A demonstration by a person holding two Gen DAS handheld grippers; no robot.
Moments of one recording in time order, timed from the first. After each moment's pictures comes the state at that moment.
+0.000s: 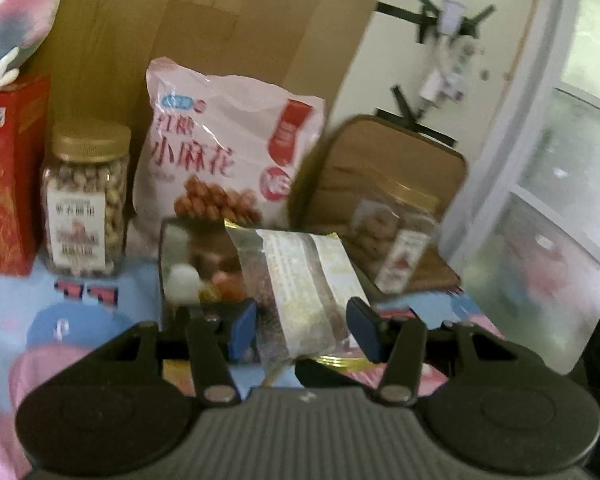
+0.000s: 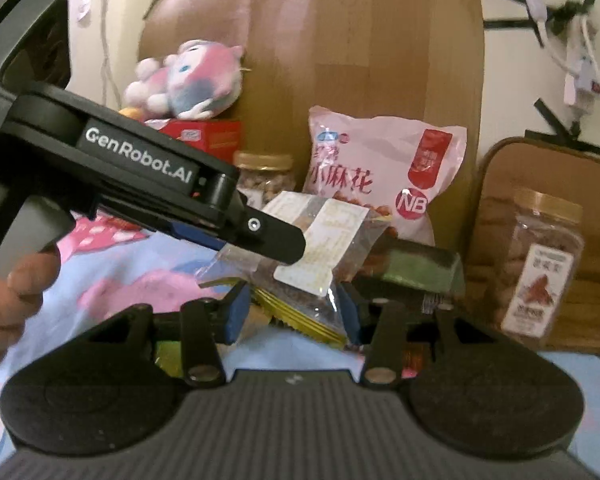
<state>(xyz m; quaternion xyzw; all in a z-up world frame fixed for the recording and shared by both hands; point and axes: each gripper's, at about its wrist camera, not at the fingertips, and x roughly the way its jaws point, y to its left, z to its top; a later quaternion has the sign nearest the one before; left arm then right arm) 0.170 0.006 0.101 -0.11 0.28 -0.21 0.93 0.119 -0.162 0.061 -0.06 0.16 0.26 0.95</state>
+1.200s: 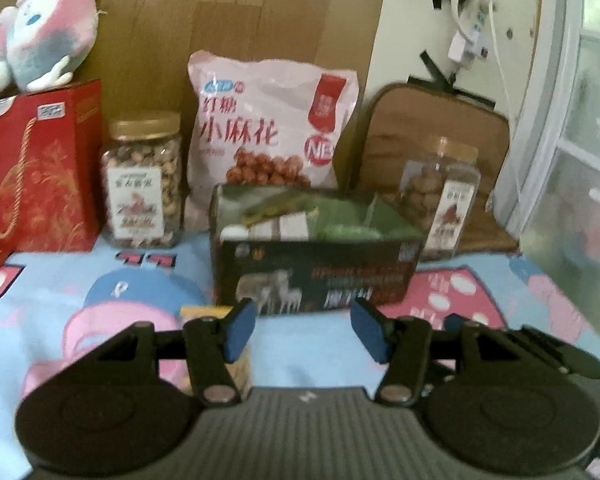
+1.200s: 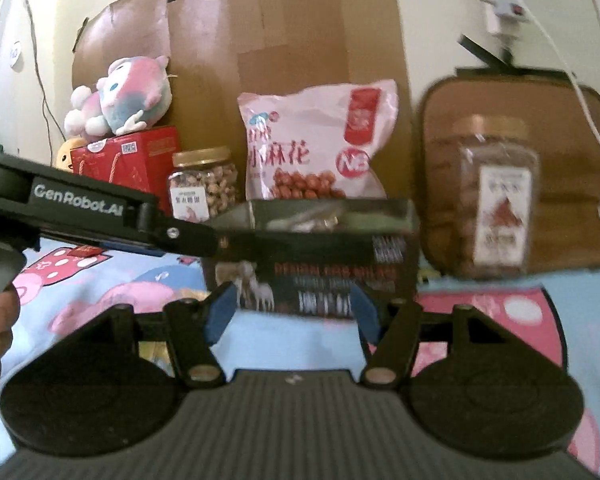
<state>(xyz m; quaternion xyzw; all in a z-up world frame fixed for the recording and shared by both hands) 0.107 -0.010 0.070 -0.04 0.29 -0.11 0.95 0.090 -0.198 0.026 0.03 0.18 0.19 0.96</state>
